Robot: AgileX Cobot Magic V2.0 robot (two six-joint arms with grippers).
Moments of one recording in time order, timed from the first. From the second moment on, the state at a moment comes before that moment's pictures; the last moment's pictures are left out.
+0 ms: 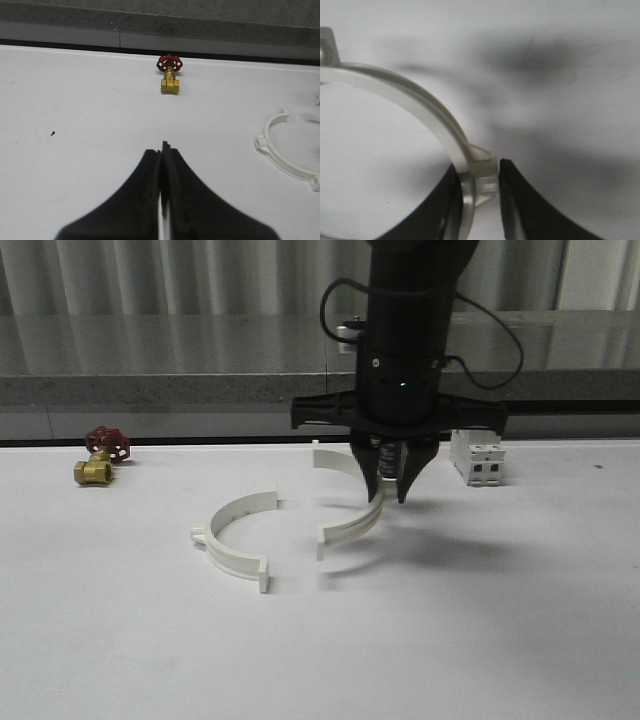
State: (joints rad) left arm -0.14 0.48 -0.45 0.13 0.48 -0.27; right arm 0.56 2.07 -1.60 -0.20 0.89 0.78
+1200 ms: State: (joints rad) left arm -0.14 0.48 -0.45 0.13 0.48 -0.27; right arm 0.61 2.15 -1.68 -0.21 0.92 0.86
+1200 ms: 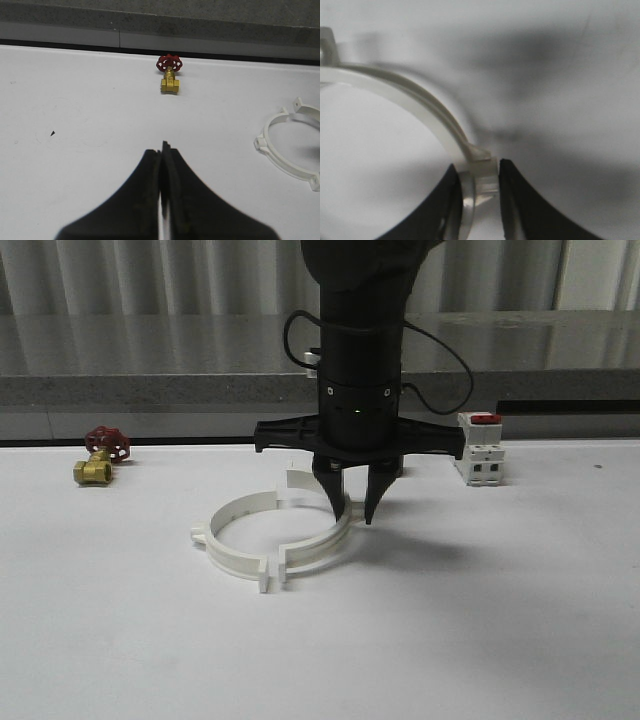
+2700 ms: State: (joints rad) left arm -0.14 0.48 -0.45 0.13 0.48 -0.27; right arm 0.61 2.18 -1.68 -0.17 0.89 0.87
